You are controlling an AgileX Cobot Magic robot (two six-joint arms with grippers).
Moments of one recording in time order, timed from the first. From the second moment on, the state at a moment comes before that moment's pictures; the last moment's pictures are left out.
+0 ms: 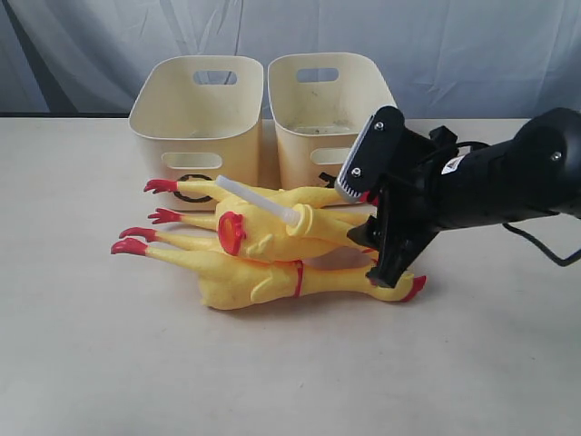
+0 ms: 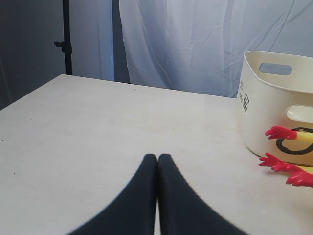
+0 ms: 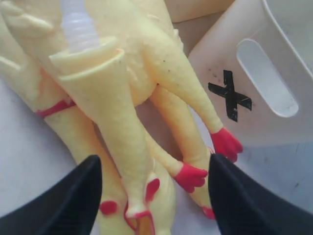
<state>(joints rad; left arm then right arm) 0.08 0.01 0.00 0.24 0.24 -0.33 0.51 1.53 -0.81 0.55 0.22 -1.21</state>
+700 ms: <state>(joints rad) 0.08 0.01 0.00 0.24 0.24 -0.33 0.56 1.66 -0.81 0.57 0.08 -1.23</state>
